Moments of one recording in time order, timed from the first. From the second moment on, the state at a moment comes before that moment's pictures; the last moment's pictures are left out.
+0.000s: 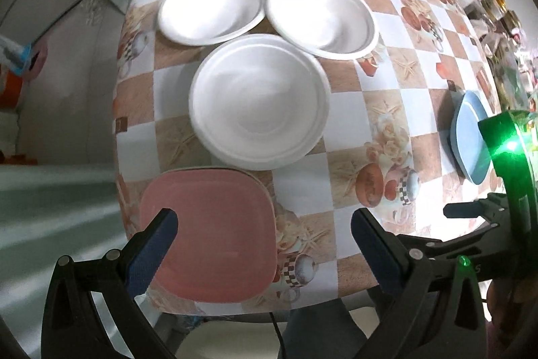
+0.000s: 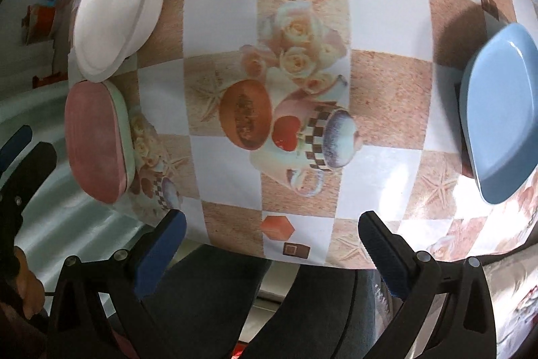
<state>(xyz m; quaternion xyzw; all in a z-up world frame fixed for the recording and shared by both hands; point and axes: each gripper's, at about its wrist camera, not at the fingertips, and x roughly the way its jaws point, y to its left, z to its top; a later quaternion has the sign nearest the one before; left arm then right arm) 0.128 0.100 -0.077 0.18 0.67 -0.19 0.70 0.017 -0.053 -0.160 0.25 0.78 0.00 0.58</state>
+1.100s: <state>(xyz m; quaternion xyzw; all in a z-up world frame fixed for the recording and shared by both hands) 0.119 0.090 -0.088 0.15 0.68 -0.18 0.69 0.004 -0.048 -0.172 0.24 0.79 0.02 0.56</state>
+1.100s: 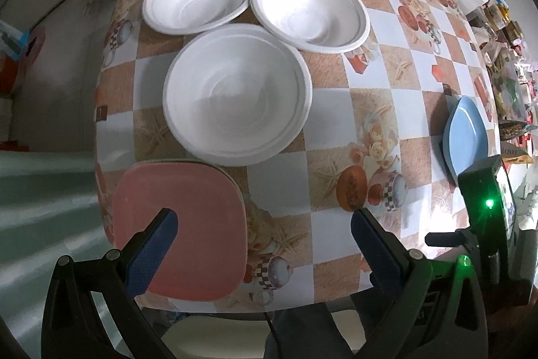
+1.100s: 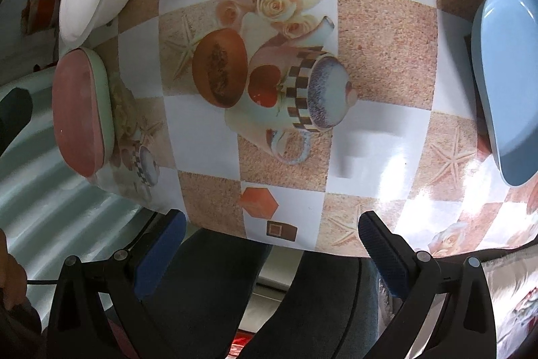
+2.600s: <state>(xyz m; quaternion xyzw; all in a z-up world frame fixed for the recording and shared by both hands) 0.102 0.034 -0.040 0.20 0.64 -0.29 0.69 0.022 -0.091 -0.126 0.27 0.73 -0.01 0.63</state>
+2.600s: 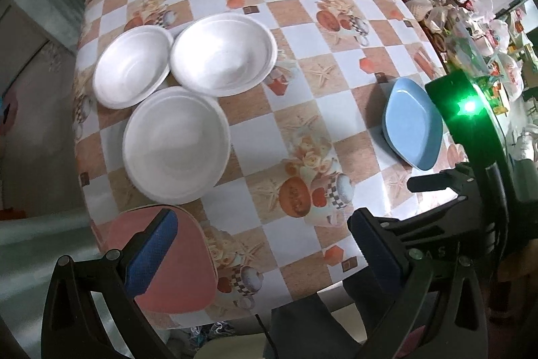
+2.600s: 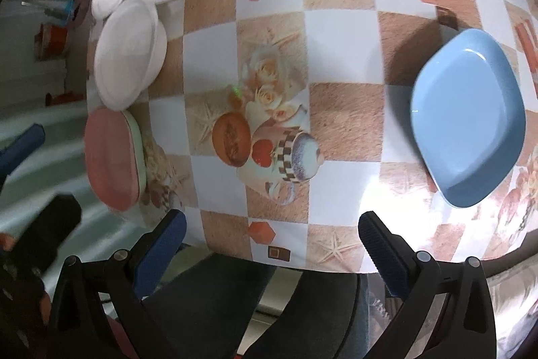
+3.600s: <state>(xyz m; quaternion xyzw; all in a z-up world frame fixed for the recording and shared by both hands) 0.062 -0.051 -0.065 0.30 0.64 -0.33 0.63 -0.084 -0.227 -0.147 0.41 0.67 -0.20 0.59</state>
